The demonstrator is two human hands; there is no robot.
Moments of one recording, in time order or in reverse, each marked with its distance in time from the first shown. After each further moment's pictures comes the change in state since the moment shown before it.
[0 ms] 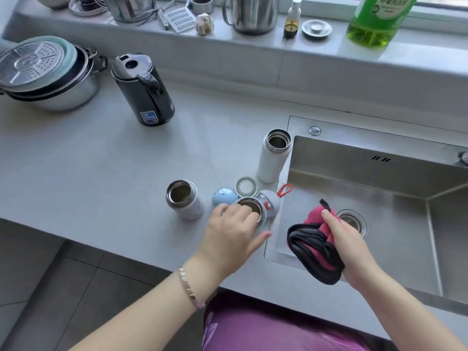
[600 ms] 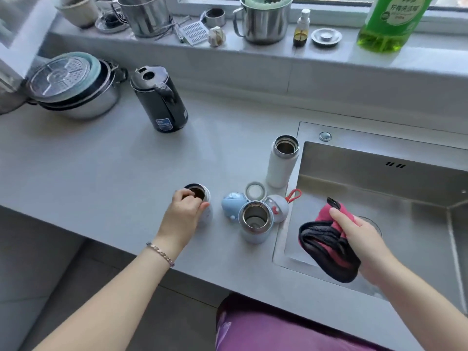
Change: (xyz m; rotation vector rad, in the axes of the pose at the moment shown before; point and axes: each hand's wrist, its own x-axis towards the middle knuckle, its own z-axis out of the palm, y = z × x) left_hand -0.030 -0.111 0.025 0.136 0.096 -0.203; right_hand 0.002 -0.022 -0.011 -0.013 -0.042 -0.023
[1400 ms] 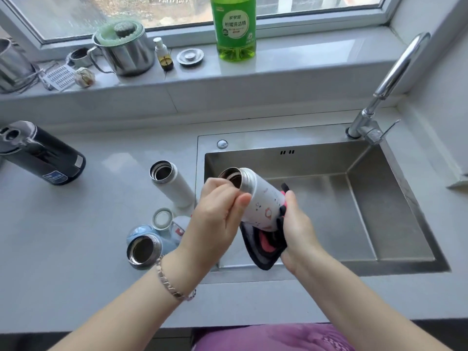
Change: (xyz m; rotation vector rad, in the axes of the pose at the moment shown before) left_hand 0.111 0.286 -0.053 -0.861 -0.076 0.267; right_hand -0.010 -0.024 -0.097 0.596 0.199 0.075
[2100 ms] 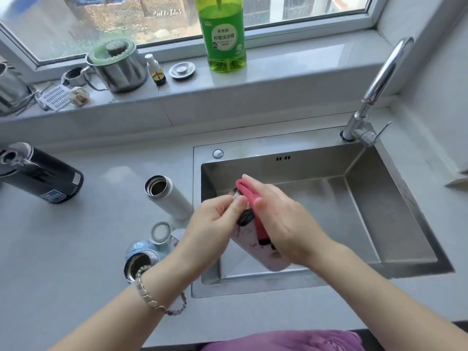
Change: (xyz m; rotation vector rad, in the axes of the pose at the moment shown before) left_hand 0.026 0.027 -0.009 -0.424 -0.269 -0.696; right_hand -0.004 -0.034 -0.009 -1.035 -0.469 -0.853
